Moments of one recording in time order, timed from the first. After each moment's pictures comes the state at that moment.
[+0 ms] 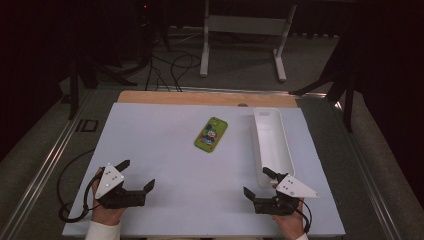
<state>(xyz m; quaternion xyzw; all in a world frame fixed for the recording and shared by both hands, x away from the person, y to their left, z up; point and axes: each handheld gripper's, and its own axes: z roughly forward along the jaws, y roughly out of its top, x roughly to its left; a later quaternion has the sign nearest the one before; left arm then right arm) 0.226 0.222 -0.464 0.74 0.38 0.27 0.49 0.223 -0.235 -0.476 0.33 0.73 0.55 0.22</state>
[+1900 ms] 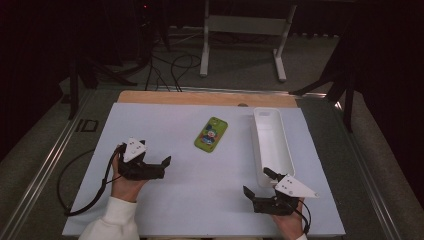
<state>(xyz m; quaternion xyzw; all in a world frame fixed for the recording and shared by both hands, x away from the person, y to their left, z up) 0.289 0.177 -0.438 0.76 0.41 0.25 0.44 0.222 -0.232 -0.475 0.35 0.73 0.54 0.23</state>
